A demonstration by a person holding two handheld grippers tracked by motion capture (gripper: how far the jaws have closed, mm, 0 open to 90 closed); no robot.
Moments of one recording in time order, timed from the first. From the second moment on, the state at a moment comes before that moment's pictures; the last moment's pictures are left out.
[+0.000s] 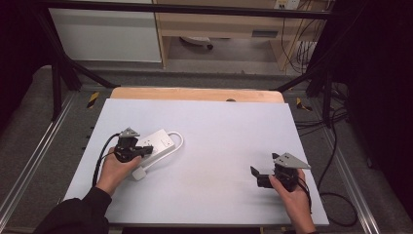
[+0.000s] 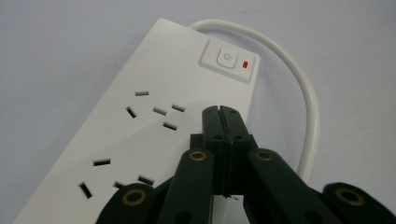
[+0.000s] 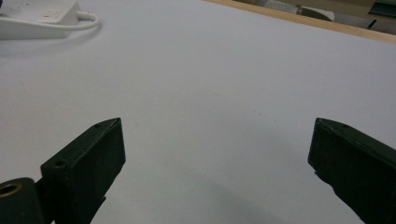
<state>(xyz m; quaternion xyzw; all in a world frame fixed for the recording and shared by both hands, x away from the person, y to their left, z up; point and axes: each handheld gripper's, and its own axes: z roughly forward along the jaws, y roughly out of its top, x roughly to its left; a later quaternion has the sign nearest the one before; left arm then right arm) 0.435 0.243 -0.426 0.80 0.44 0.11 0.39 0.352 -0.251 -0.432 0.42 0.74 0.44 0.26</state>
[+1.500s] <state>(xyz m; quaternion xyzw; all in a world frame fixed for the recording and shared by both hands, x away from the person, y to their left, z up) 0.434 0.248 -0.428 0.80 0.44 0.12 0.38 0.351 -0.250 -0.432 0.42 0.75 0.44 0.26</state>
